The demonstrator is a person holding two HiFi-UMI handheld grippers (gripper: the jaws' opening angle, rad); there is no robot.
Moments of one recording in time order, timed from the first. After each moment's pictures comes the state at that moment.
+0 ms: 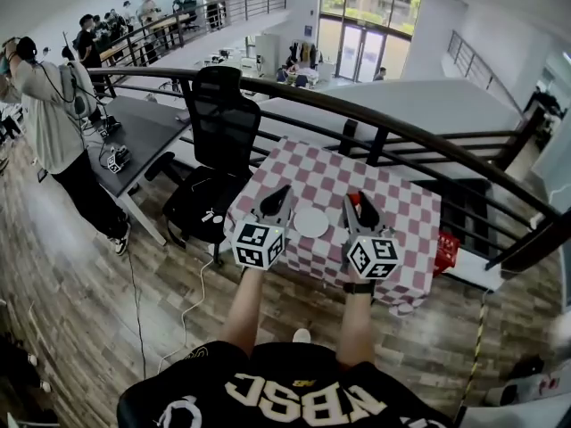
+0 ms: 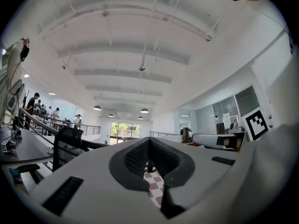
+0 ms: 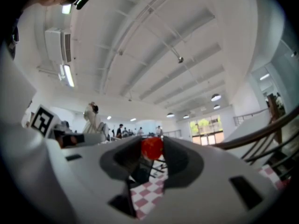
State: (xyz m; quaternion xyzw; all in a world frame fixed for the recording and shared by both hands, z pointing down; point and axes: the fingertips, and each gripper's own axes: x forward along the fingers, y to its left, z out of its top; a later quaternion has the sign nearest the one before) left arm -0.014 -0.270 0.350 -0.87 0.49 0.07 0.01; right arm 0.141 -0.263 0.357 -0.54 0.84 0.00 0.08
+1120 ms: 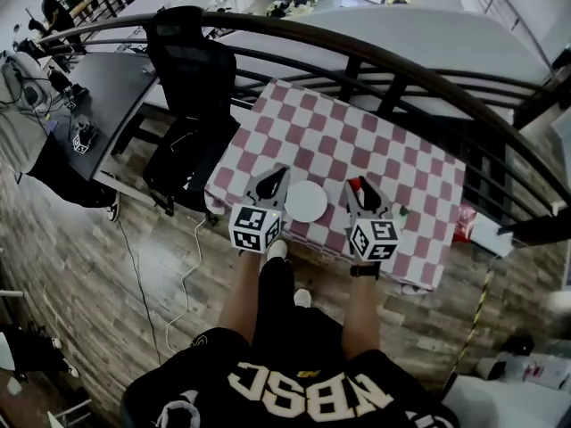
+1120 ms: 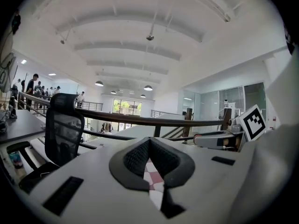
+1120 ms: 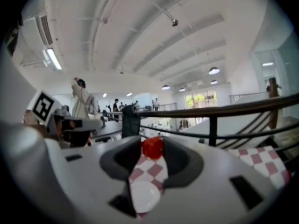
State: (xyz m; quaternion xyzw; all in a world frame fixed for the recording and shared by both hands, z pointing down) left arm 0.012 -0.472 0.522 -0.86 0.49 -0.05 -0.10; right arm 0.179 -0.462 0.547 -0.54 0.83 -0.12 -0.06
